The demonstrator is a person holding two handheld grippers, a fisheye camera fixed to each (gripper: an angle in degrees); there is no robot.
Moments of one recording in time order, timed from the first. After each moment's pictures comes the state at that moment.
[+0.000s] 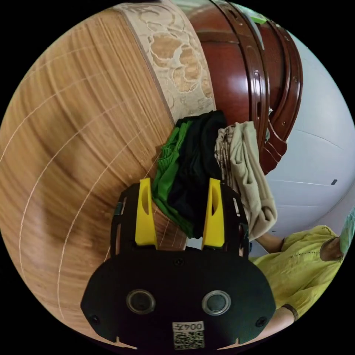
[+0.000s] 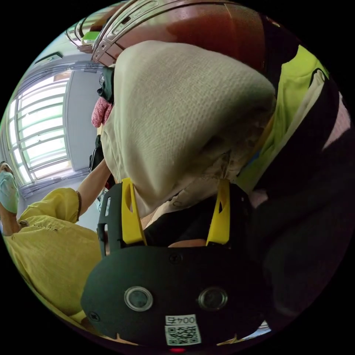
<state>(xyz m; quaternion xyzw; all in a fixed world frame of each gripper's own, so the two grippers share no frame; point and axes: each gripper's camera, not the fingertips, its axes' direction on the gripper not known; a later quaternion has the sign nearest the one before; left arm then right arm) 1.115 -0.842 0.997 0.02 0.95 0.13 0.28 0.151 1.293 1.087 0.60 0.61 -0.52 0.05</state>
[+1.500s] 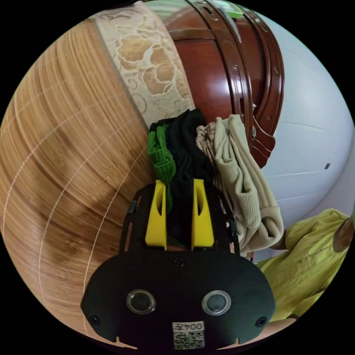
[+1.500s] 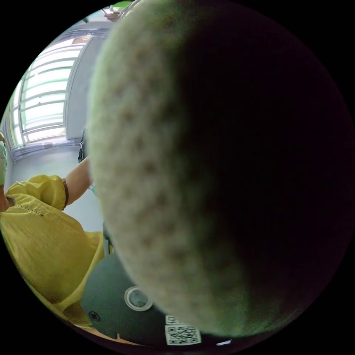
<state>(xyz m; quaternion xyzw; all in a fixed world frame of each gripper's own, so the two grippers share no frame) 1.080 -0.831 0.970 0.09 0.96 0.10 0.24 -0.022 1.222 1.135 0.54 0.70 -0.47 -0.01</state>
